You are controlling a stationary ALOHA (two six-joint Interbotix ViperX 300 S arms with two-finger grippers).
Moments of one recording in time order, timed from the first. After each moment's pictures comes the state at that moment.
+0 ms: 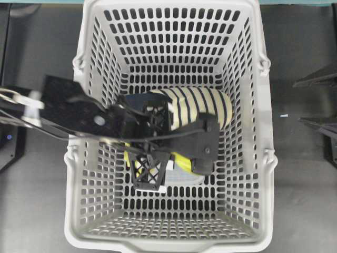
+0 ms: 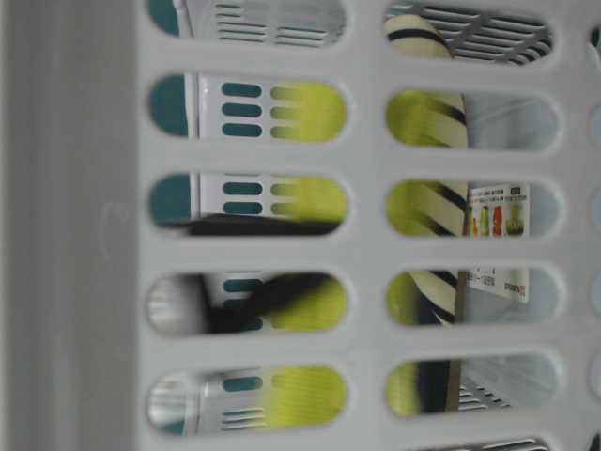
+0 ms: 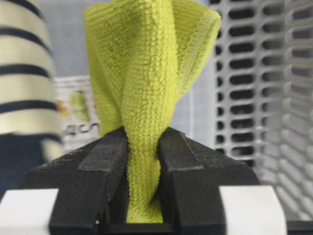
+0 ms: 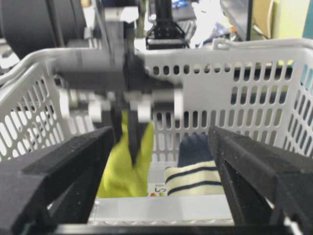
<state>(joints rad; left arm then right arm) -0.13 0.09 0.05 0.04 0.86 -0.04 0.01 -1.07 1.11 0.01 0.00 0.02</state>
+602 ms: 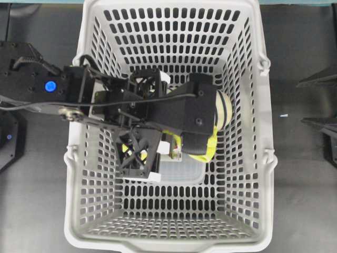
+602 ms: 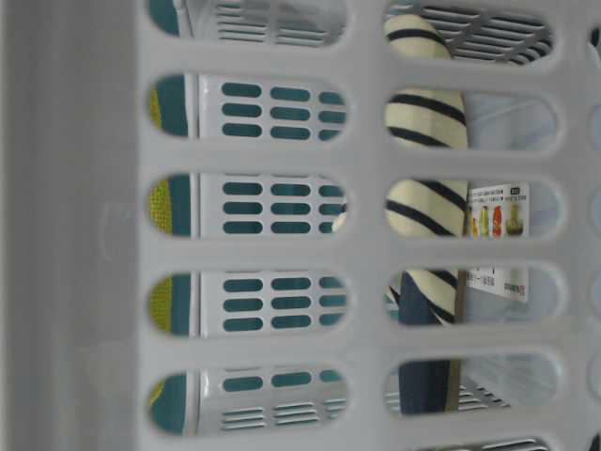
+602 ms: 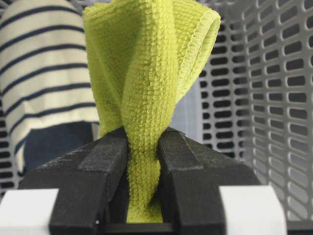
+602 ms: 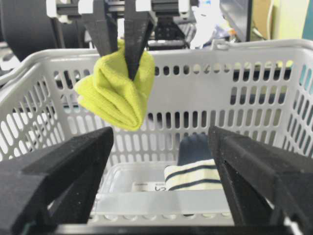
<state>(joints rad) -0.11 0.00 -0.11 0.04 0.99 -0.02 0.01 -1.09 1.13 0.01 0.00 0.03</state>
